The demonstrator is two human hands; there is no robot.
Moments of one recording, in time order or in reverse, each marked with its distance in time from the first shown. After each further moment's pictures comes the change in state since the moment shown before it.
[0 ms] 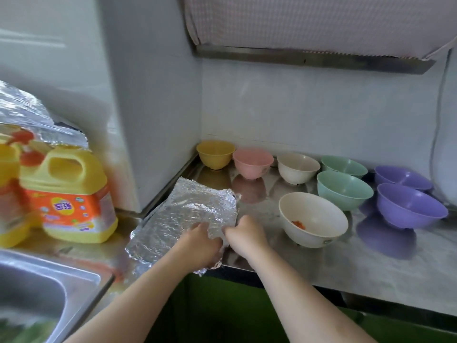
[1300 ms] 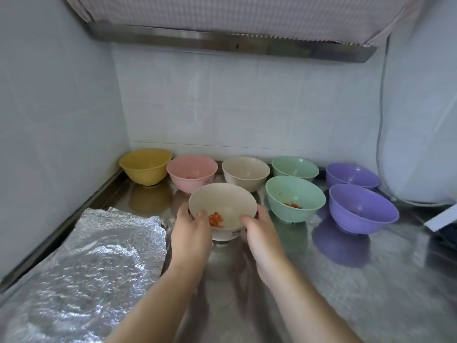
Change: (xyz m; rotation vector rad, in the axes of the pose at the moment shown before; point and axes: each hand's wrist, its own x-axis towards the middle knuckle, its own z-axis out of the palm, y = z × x) left_hand 0.117 0.141 0.084 -0.738 0.329 -0.001; right_hand 0.095 0.091 -0.119 0.731 0.238 0.075
